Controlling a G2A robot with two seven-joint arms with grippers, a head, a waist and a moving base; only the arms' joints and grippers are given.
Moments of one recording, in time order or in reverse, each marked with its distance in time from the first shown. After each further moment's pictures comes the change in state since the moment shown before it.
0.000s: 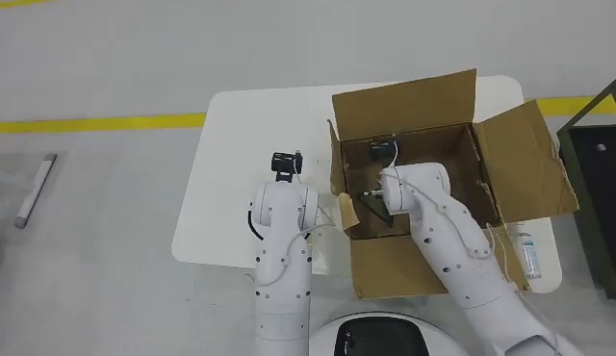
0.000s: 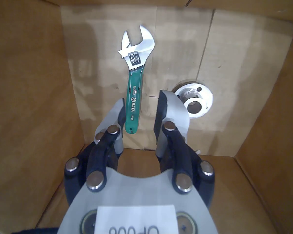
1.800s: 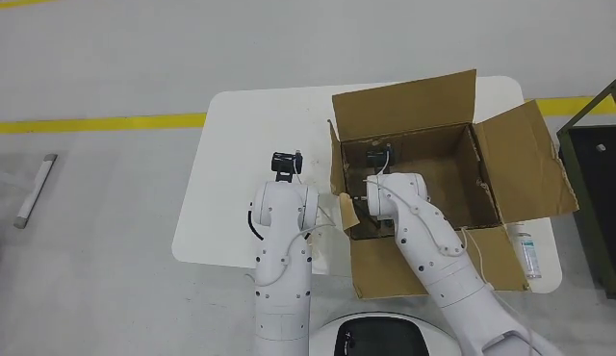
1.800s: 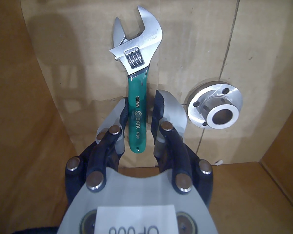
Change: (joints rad) left arm 0.000 0.000 0.000 0.000 0.000 0.000 0.000; right arm 0.018 -0.093 0.034 0.195 -0.103 0.072 -0.099
